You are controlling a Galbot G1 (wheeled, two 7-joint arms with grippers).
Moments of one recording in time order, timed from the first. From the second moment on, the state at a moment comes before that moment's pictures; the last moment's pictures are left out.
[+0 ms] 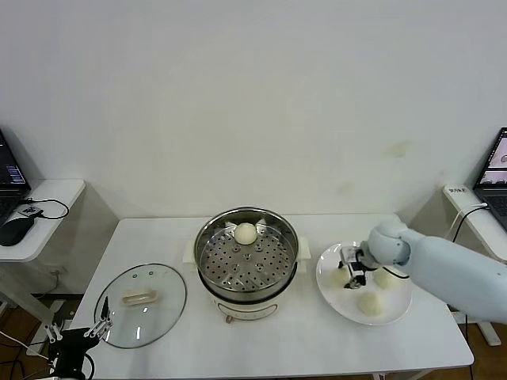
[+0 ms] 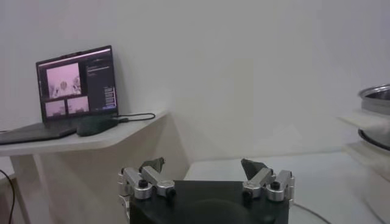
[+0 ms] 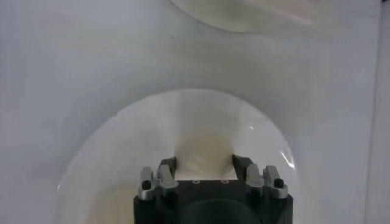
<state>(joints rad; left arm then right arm) 1.79 -1.26 -0.81 -2.02 -0.28 -0.11 -0.14 0.09 0.61 -0.95 1.49 -0.02 -0.38 -0.95</state>
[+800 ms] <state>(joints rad) 1.77 -1.25 -0.82 -2.04 -0.27 -0.12 -0.14 0.65 0.82 -1.23 1.69 0.47 -0.59 -0.84</state>
